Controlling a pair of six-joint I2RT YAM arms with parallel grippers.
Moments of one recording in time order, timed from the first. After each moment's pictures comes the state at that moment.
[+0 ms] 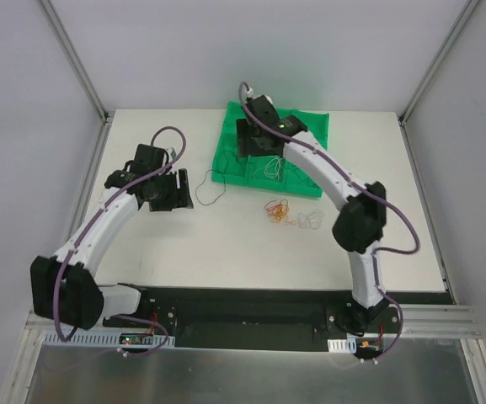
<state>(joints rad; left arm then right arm) -0.26 1.21 1.05 -0.83 0.16 -0.37 0.69 2.17 2.15 -0.85 0.24 0.43</state>
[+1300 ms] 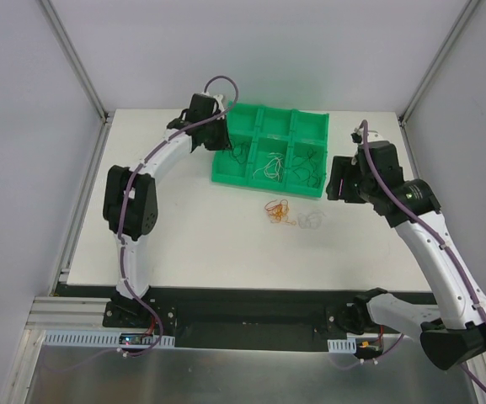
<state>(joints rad) -0.35 2.03 1.72 -0.48 0.27 -0.37 0.40 1.09 1.29 -0.97 0.15 0.32</state>
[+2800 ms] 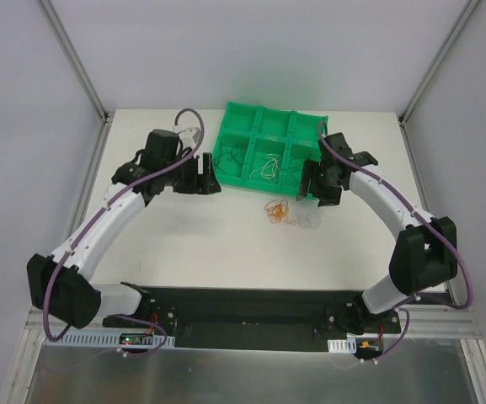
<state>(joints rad) -0.39 1.34 1.24 -0.64 0.30 -0.35 0.37 1.54 1.29 -0.86 -0.06 0.51</state>
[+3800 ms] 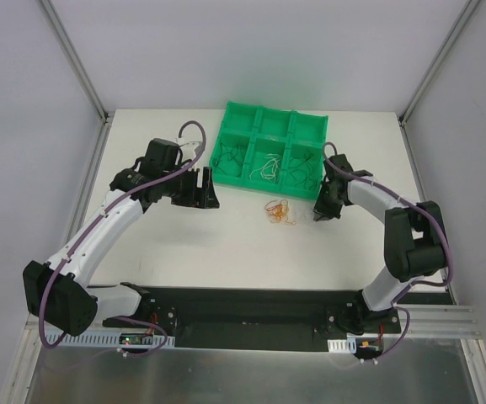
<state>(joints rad) -0.41 1.24 1.14 -0.76 0.38 -0.32 0.26 1.66 1.03 -0.63 -0.04 0.60</state>
